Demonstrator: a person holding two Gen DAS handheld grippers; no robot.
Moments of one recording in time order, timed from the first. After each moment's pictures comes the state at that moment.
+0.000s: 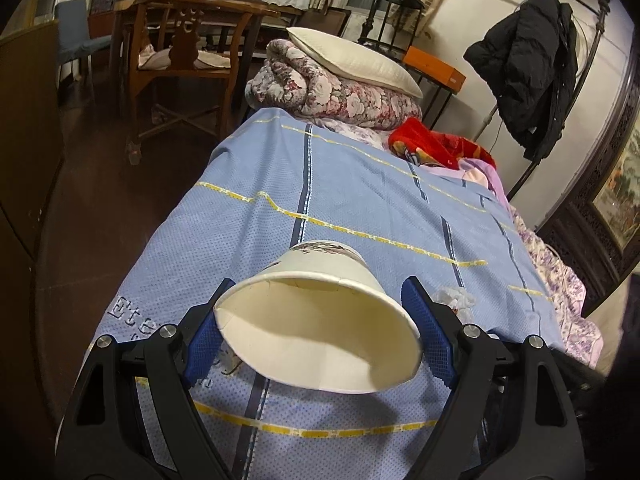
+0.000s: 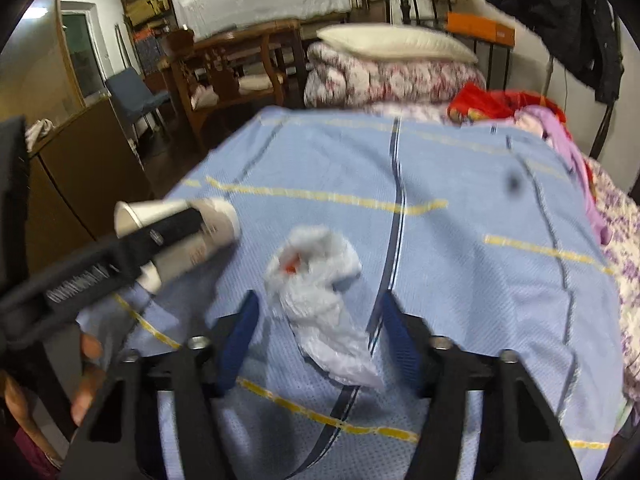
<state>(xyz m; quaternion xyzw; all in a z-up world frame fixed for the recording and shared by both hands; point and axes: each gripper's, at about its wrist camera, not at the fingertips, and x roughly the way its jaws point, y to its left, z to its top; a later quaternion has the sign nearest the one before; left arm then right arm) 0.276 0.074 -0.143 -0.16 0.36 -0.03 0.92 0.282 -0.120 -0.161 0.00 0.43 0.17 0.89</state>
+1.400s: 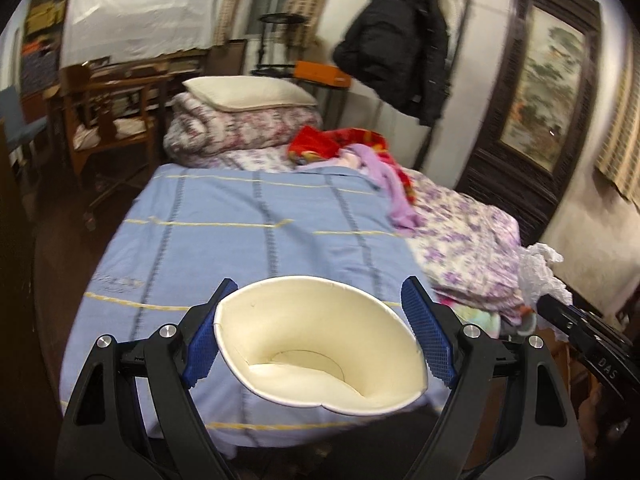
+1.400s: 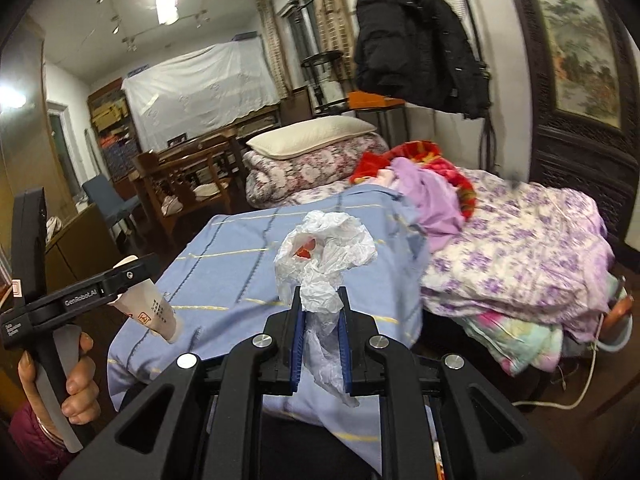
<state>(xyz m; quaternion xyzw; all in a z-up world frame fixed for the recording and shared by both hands) 0.108 -0.084 -0.033 -0.04 0.31 -0.15 0.94 0.037 -0.346 -0.057 0.11 0.27 0.06 0.95</state>
